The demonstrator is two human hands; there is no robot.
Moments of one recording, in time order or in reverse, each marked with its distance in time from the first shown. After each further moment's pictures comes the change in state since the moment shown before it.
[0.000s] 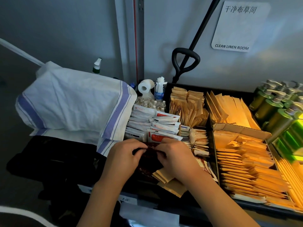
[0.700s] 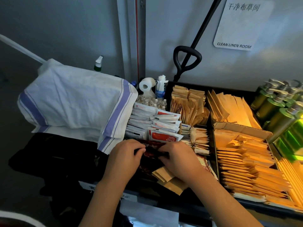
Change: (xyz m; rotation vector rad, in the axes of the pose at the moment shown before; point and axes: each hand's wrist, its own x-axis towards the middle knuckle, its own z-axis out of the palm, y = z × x) left_hand -0.007 0.002 0.005 0.079 -0.029 -0.103; right_hand -0.008 0.015 0.010 -0.015 -0.045 0.045
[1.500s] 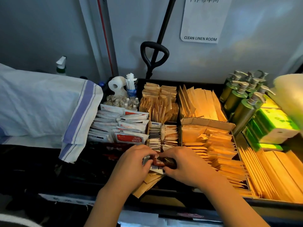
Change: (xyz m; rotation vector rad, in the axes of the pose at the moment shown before) left_hand 0.005 0.093 0.075 -0.033 -0.282 0.125; right_hand -0.068 0.085 -0.057 0.074 -0.174 0.031
